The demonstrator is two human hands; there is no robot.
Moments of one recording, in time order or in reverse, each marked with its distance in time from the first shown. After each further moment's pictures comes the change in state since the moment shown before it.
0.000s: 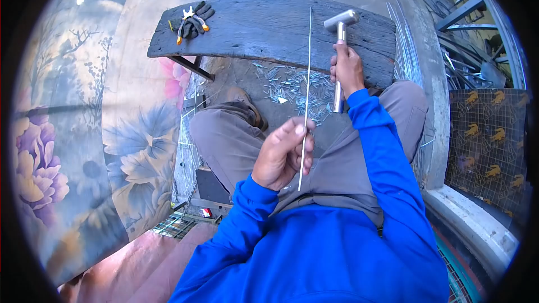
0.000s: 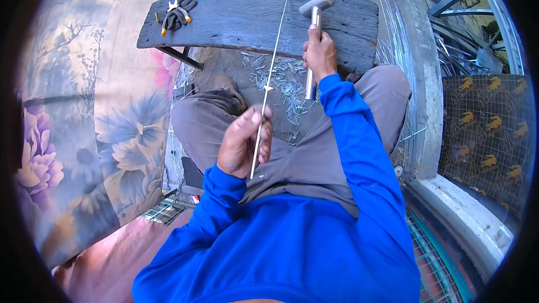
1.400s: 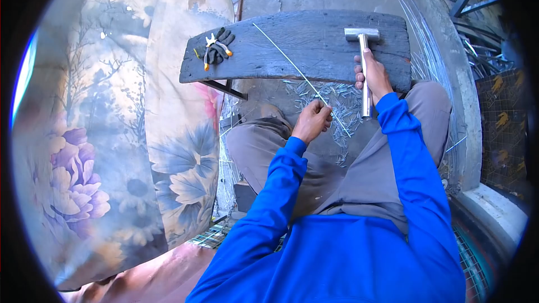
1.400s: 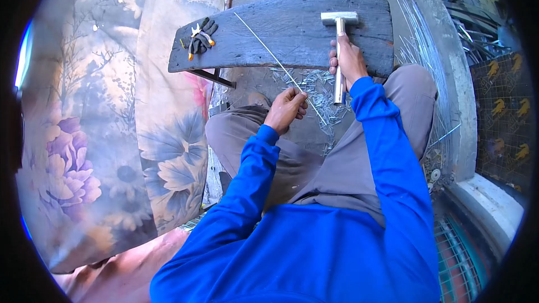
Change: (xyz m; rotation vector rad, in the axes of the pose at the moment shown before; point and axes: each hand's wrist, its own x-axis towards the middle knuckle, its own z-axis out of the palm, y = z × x) left_hand 0.127 -0.007 -0.081 0.887 0.296 -0.016; right_hand 0.006 -0.001 -0.029 0.364 -0.101 0.199
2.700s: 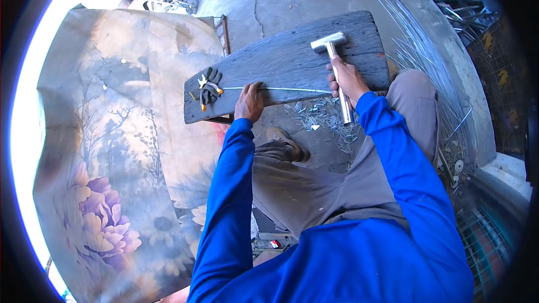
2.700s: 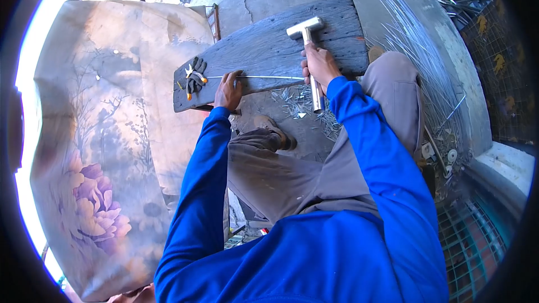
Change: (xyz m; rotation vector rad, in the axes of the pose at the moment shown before) left_hand 0.089 0.073 -0.138 1.295 0.255 0.720; right_hand 0.003 -0.005 -0.004 0.026 -0.033 0.003
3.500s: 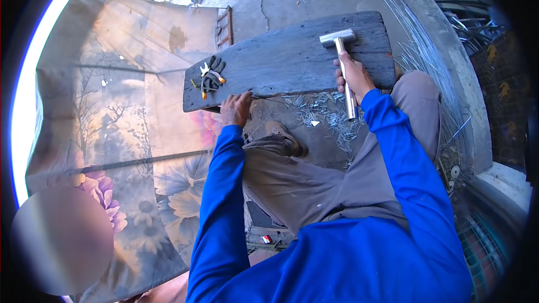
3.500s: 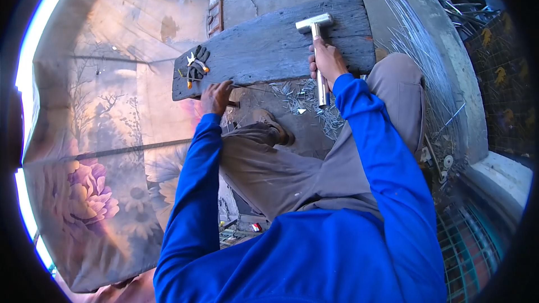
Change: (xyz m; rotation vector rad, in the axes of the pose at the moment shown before) left_hand -0.050 -0.047 -0.006 0.404 0.097 0.045; right_hand 0.005 0.003 -0.005 0.008 0.008 -0.001
